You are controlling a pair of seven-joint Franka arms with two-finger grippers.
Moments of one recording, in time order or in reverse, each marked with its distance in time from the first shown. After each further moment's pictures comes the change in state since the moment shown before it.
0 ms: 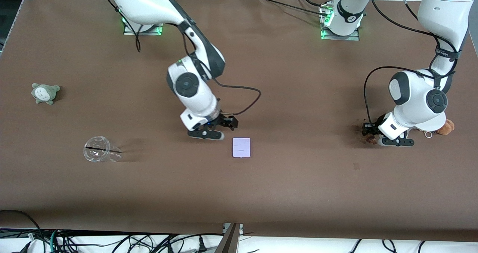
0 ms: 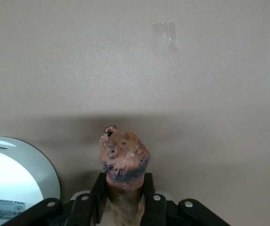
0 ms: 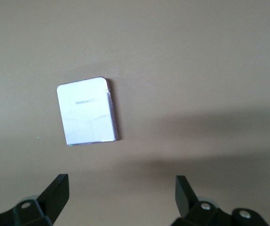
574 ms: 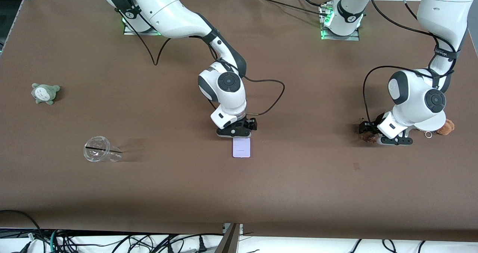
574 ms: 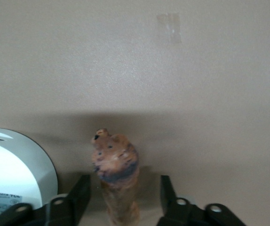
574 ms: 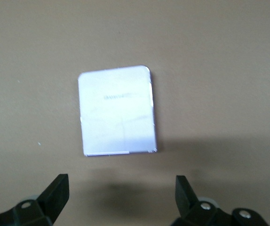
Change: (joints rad) left arm 0.001 -0.004 -0.002 -0.010 -0.001 0.001 -0.033; right arm 0.094 0.192 -0.009 0.197 -0.209 0.031 0.164
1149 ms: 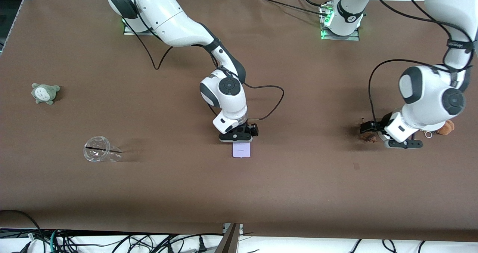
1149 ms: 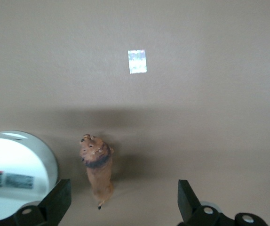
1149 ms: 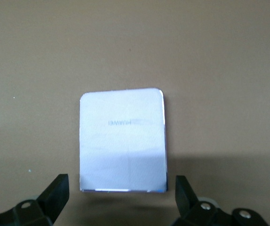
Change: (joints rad) left arm -0.004 -0.075 -0.035 0.181 0.000 -0.301 -0.051; right arm 0.002 0.081 -0.014 0.047 -0.080 0.102 -0.003
